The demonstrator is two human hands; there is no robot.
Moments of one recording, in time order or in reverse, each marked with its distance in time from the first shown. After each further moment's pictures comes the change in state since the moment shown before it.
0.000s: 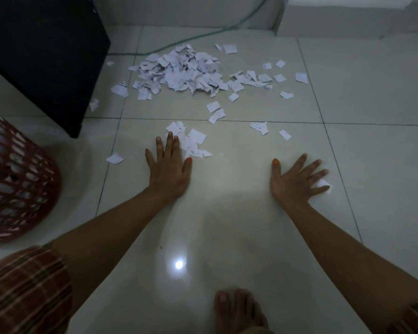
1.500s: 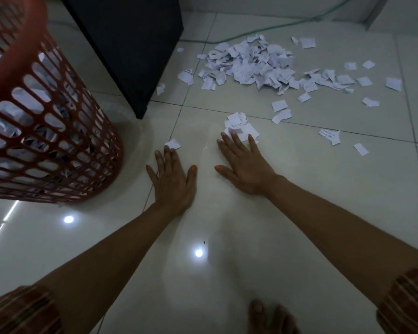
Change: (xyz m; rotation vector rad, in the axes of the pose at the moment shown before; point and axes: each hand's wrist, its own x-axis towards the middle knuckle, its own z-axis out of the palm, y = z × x) left_hand -0.059 -0.089 0.000 -0.069 0.052 -0.380; right_hand -0.063 -0.164 0.060 -0.213 -0.213 -1.438
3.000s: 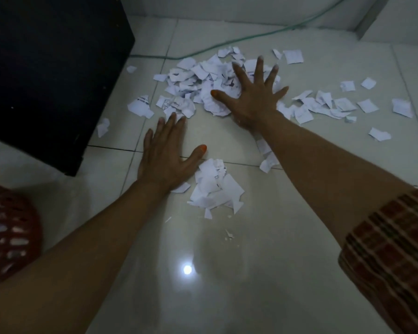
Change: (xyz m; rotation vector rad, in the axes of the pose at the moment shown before) left_hand 0.204 0.085 0.000 -0.130 0.123 0.374; right_hand 0.197 0.187 -0.057 0.105 0.187 0.663
